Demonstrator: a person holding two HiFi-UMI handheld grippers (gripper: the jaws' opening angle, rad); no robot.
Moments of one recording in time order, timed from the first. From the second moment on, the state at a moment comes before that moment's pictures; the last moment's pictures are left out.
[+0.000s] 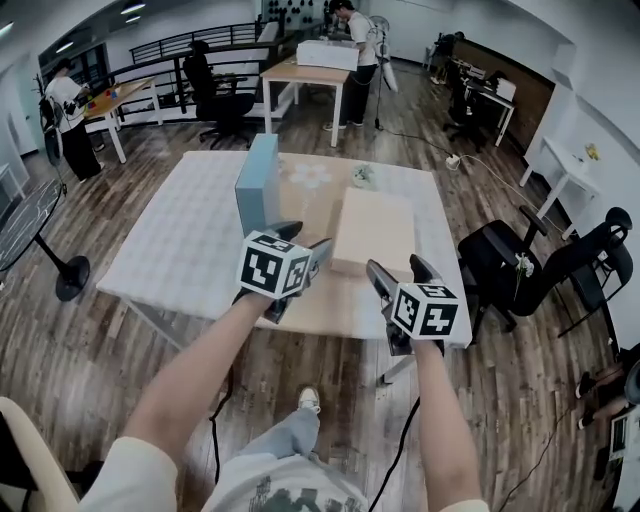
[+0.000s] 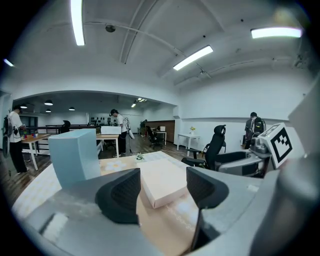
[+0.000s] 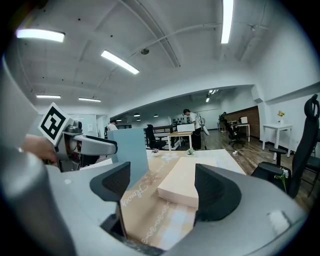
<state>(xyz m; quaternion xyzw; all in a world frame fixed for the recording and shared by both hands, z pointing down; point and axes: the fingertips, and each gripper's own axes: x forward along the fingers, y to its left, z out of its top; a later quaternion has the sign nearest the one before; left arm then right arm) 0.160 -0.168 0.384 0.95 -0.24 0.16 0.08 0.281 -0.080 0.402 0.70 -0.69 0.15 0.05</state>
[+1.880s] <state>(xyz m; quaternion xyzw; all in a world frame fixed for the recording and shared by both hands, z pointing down) 0.395 -0.419 0.598 0.89 -0.17 0.26 0.33 0.541 -0.328 0.613 0.62 -0.64 0.45 0.05</state>
